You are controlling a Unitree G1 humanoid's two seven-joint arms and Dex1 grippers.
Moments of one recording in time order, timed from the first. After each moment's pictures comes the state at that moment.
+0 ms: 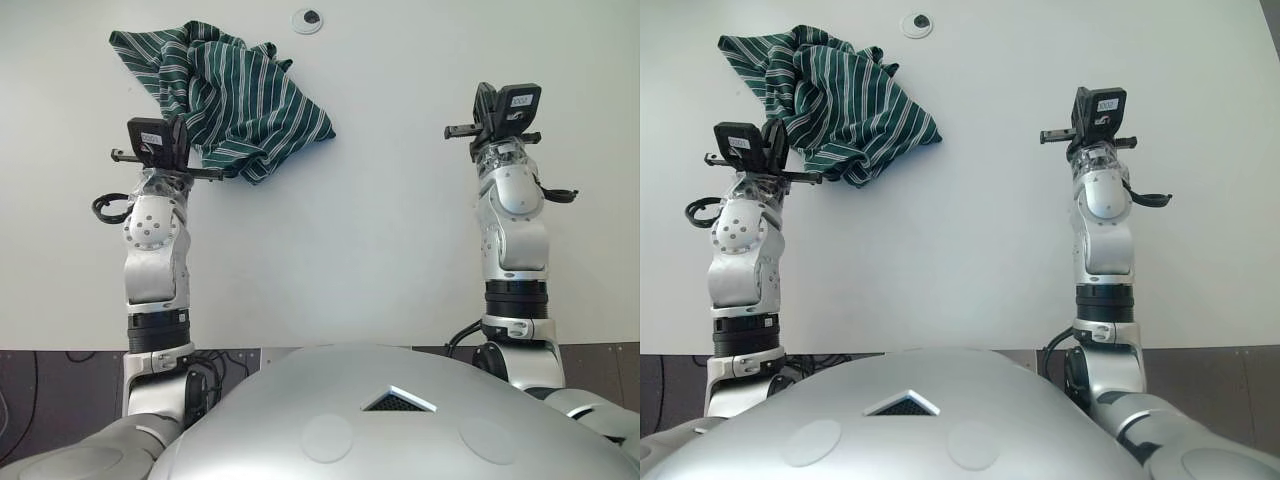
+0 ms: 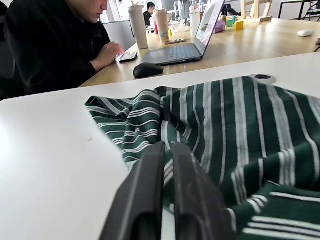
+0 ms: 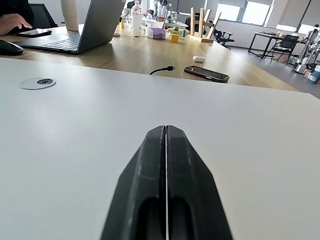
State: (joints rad) left arm 0.04 0.28 0.16 -0.08 -0.14 0.26 -0.12; right arm -0.12 -0.16 -0.04 0.03 0.03 0.17 0.04
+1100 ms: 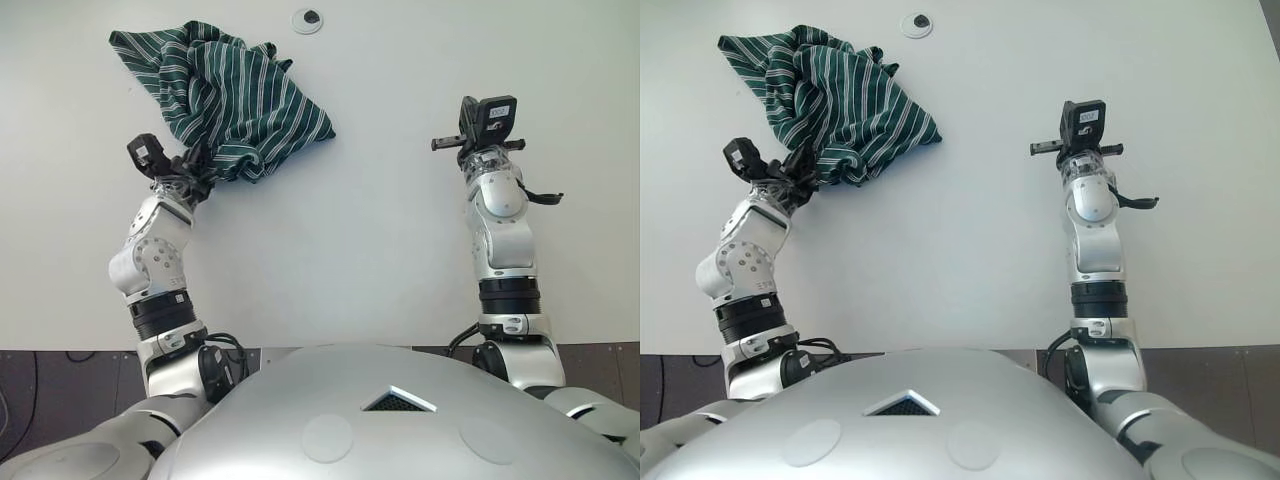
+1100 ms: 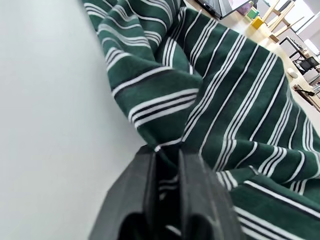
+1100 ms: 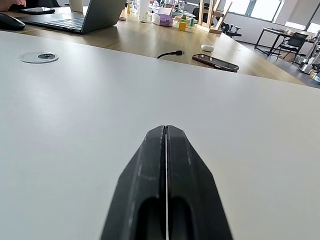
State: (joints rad) left arm -0.06 0.14 0.40 0.00 -0.55 0.63 -0.13; right arm -0.13 -0.17 0.00 0.15 -0.01 0.11 0.04
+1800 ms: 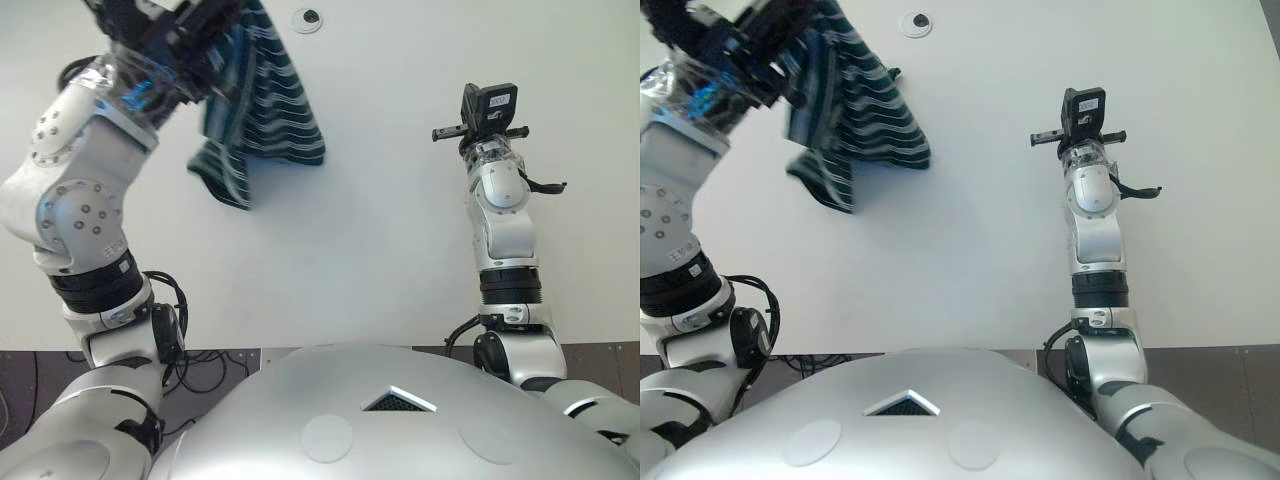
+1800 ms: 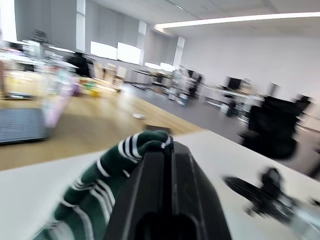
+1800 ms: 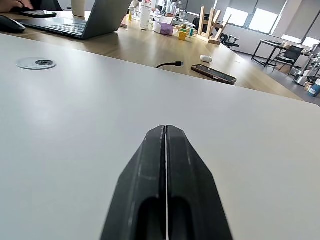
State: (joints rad) left arm -0.29 0.43 0.18 -0.50 -0.82 0.84 -0.40; right arm -0.19 -0.17 -0.01 0.21 -0.05 0.07 0.05
